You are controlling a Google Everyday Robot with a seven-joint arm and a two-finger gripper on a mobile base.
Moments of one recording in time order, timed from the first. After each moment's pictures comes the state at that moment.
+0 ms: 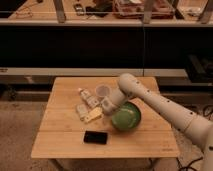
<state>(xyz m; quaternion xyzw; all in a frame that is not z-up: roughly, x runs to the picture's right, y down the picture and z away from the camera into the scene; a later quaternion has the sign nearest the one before) -0.049 0.161 0.710 0.04 -0.60 -0.62 0.50</state>
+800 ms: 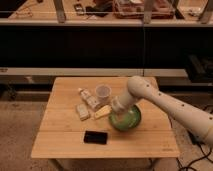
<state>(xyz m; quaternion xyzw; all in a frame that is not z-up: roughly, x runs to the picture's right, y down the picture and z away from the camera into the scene) 0.032 0.151 0.737 -0.03 -0.45 -0.61 0.65</state>
